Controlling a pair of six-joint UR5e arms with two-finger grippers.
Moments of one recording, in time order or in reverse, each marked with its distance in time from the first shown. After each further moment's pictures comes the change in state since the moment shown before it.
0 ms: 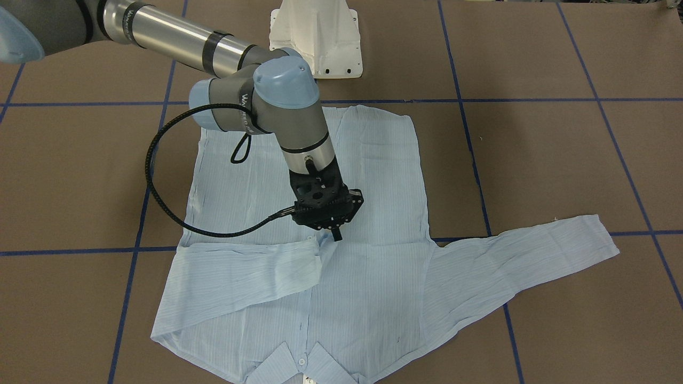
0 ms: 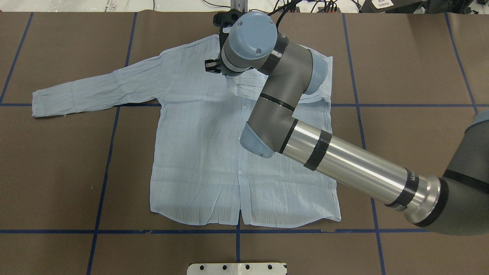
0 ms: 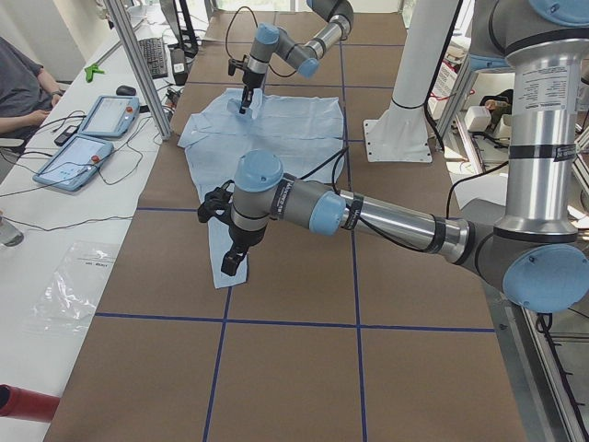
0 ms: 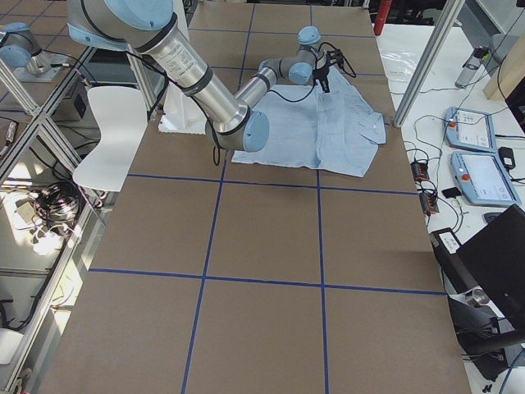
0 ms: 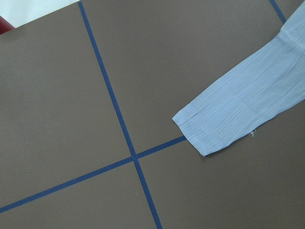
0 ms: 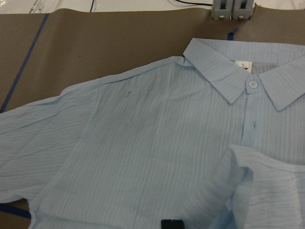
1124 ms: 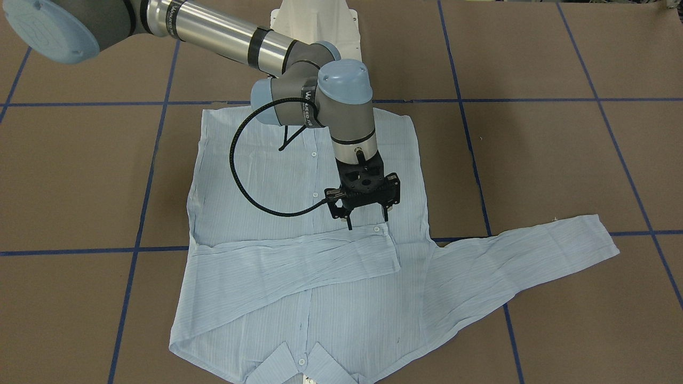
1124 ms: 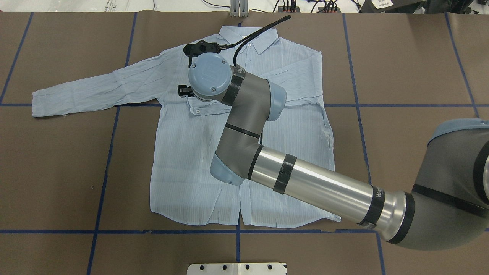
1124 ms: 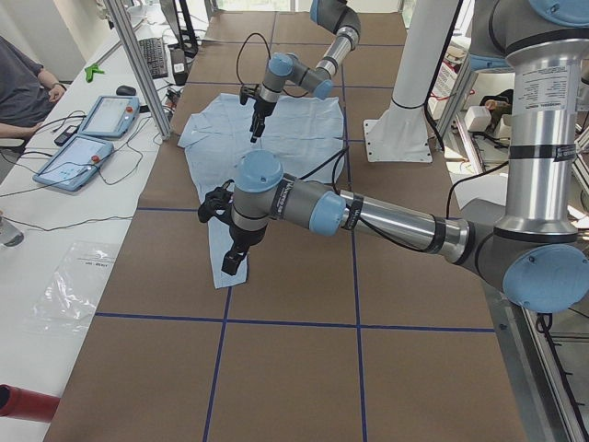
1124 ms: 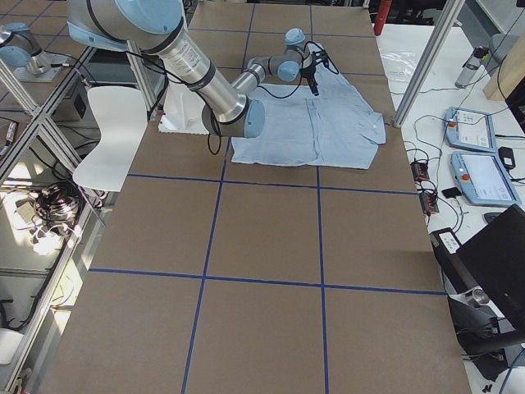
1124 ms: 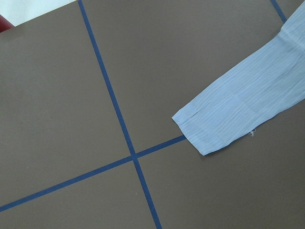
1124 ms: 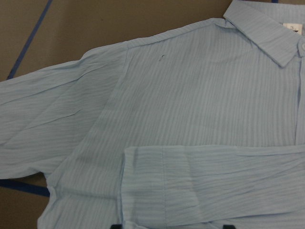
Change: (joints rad) left arm 0.000 0.000 0.000 -0.009 -0.031 0.000; right arm -0.084 0.077 -0.119 -0.056 -0.078 0.035
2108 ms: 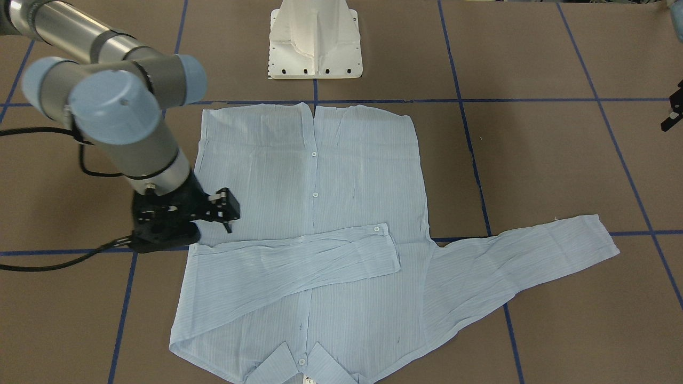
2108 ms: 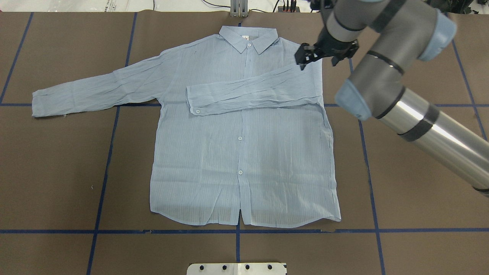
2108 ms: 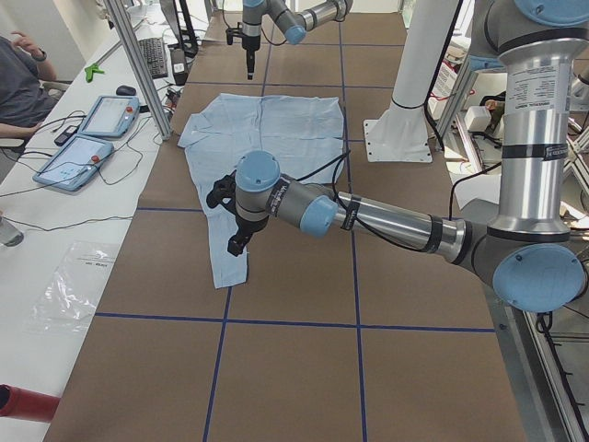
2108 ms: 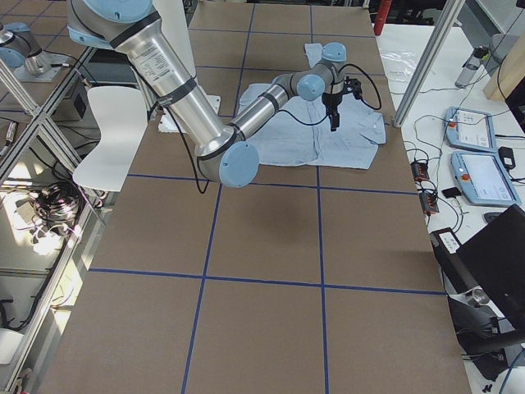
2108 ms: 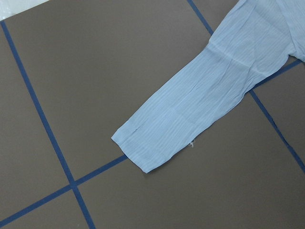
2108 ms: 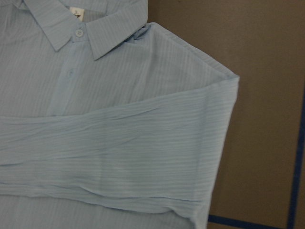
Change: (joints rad) left arm 0.102 0.000 0.030 -0.127 -0.101 -0.067; right arm 0.390 -0.444 0.490 -0.336 0.452 -0.407
